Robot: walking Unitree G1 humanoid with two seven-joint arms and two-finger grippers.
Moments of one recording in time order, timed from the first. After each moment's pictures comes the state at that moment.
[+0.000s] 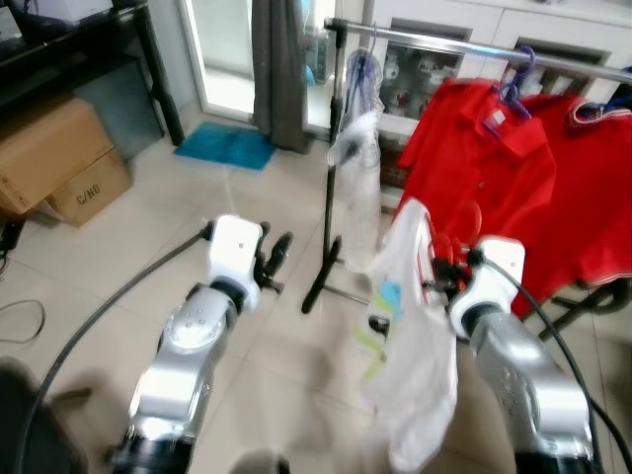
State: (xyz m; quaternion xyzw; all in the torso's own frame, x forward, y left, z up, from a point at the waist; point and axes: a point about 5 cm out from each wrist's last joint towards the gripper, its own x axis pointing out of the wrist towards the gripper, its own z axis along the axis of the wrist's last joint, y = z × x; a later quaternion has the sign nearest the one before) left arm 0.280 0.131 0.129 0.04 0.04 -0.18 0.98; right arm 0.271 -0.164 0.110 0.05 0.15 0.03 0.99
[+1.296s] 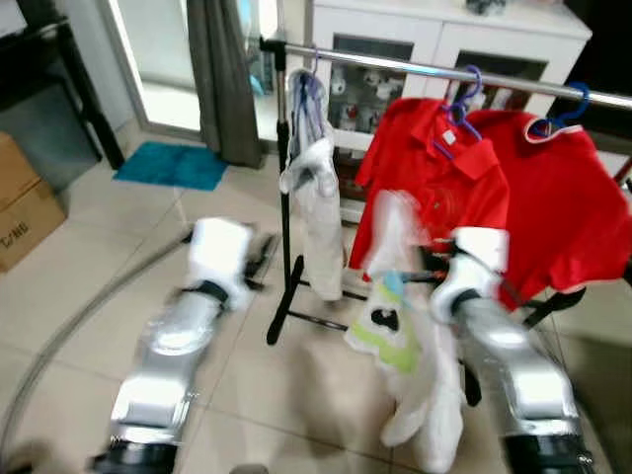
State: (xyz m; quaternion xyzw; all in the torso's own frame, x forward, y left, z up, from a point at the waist) left arm 0.277 0.143 0.132 0.06 0.03 -0.16 0.99; right arm 0.283 -0.148 0.109 0.02 0.13 0.08 0.99
